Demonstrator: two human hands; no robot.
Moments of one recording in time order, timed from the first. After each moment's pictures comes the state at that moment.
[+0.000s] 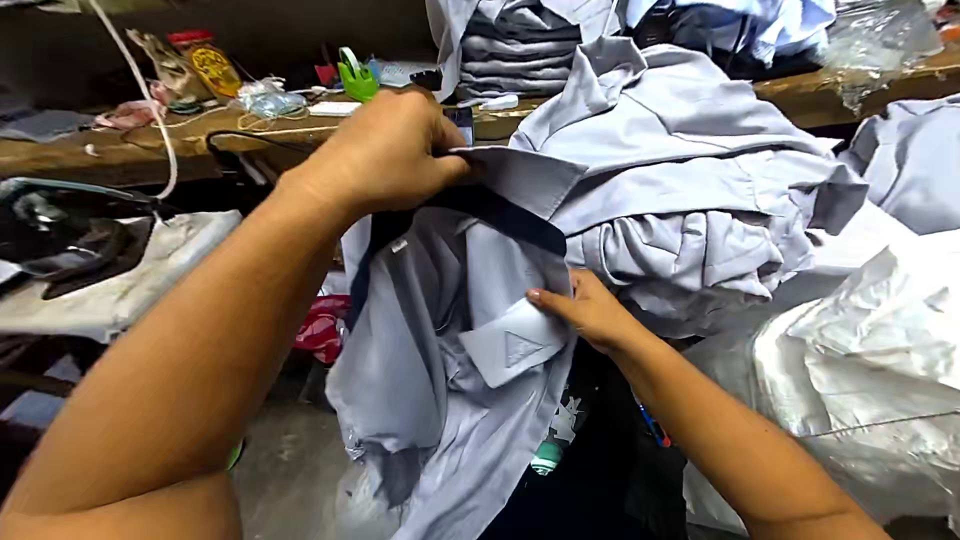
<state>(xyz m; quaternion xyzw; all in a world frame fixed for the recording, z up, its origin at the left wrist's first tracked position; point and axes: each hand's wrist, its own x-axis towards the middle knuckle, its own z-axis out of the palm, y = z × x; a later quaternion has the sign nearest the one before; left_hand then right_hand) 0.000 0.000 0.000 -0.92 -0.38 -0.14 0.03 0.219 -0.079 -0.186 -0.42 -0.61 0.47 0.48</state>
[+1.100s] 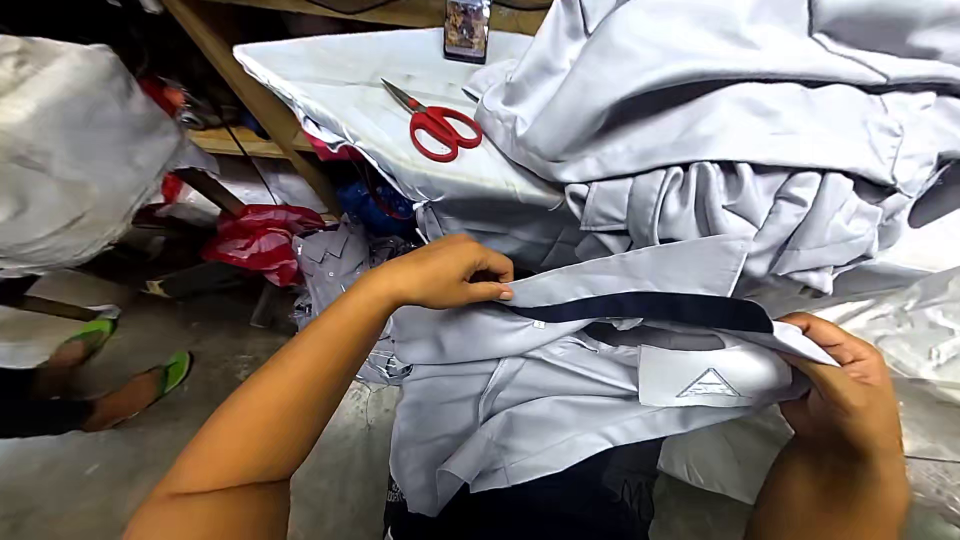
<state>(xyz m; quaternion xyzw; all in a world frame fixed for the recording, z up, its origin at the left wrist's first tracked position) -0.020 0.024 -0.224 -0.94 -0.17 -0.13 -0.28 0.366 -0.160 -0.239 -0.47 -0.60 0.33 0.56</state>
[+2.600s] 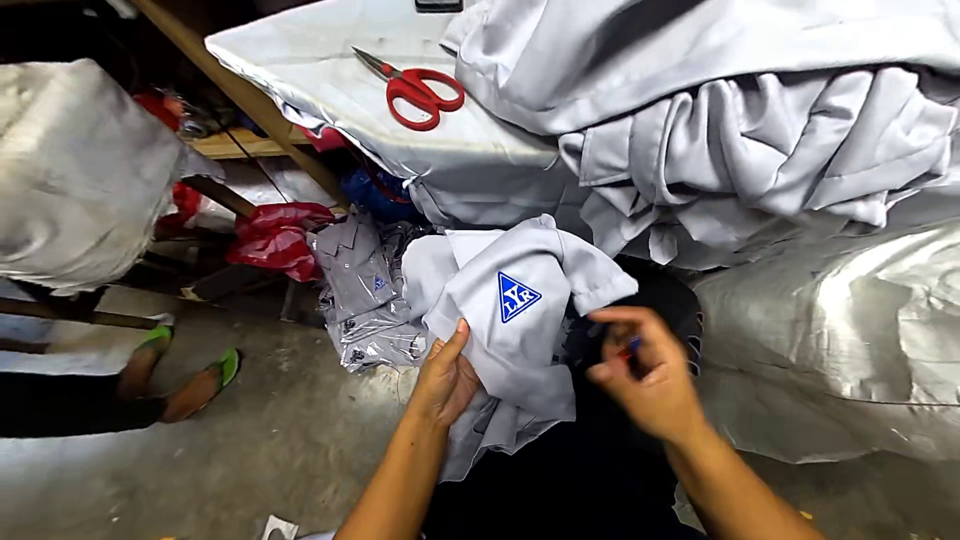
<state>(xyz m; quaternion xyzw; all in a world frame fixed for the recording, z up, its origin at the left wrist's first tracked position) -0.004 -0.136 -0.310 -0.18 -0.36 -0.51 -0.76 0.242 -0.174 -0.304 -0.45 -0.62 0.39 0.52</state>
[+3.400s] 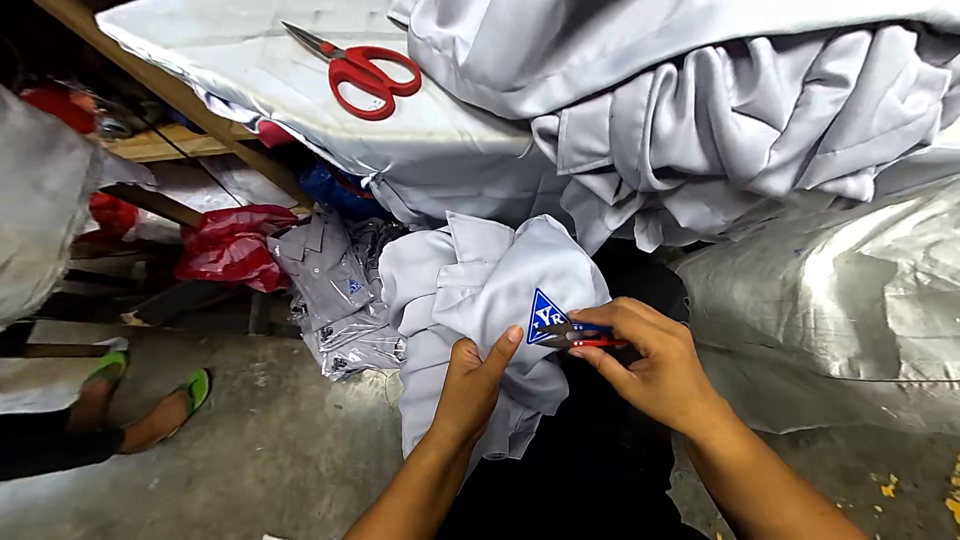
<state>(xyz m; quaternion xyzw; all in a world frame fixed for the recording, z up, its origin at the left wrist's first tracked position) 0.043 -0.134 -0.296 -0.38 -0.42 -0.49 -0.67 0.258 -0.159 -0.299 -0.52 -0.73 0.17 0.39</state>
